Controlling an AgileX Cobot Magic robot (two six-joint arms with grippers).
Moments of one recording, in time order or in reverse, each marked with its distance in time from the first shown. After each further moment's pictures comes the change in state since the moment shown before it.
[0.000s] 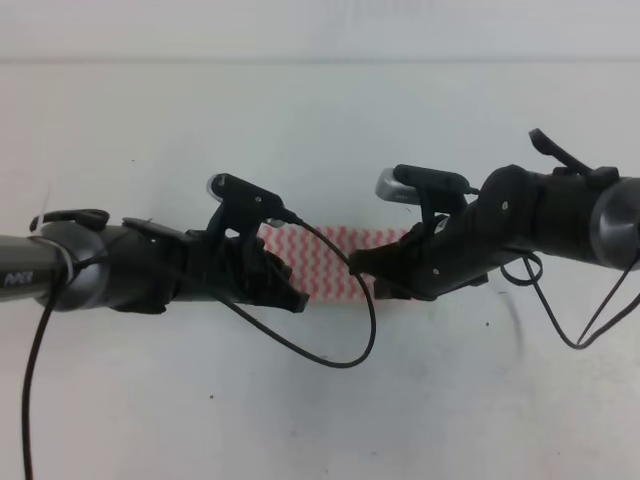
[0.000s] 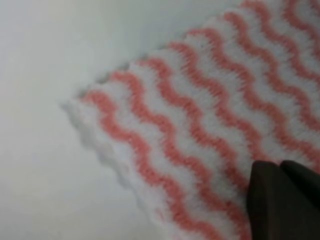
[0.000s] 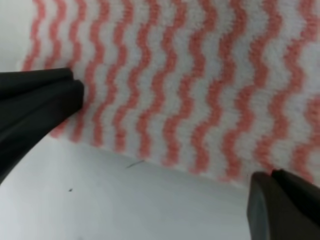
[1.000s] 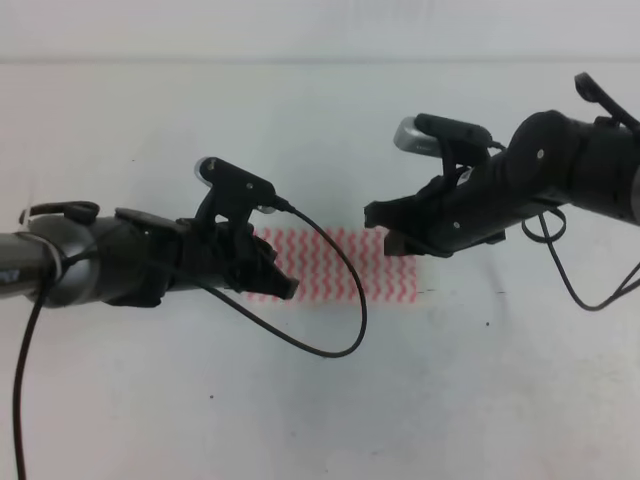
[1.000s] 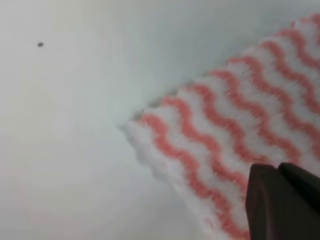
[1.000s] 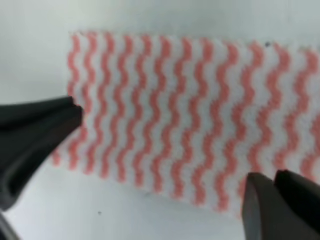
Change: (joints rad) left arm -0.001 -0.046 -0.012 0.003 -0.062 0.023; right arm -0.043 -0.051 -0.070 -0.032 0.078 0.009
